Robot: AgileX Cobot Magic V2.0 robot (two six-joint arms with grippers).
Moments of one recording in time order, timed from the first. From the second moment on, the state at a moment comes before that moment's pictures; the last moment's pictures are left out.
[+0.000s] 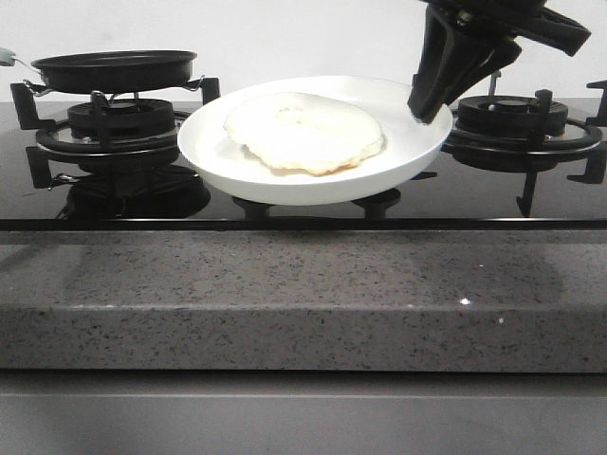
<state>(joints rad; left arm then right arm) -0.14 0.75 -0.97 -0.01 0.95 -0.04 0.31 1.61 -1.37 0.32 0.89 -0.01</state>
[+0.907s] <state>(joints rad) -0.14 0.72 -0.95 -0.03 0.96 -0.04 0.23 1.90 -1.87 0.31 0.98 0.24</state>
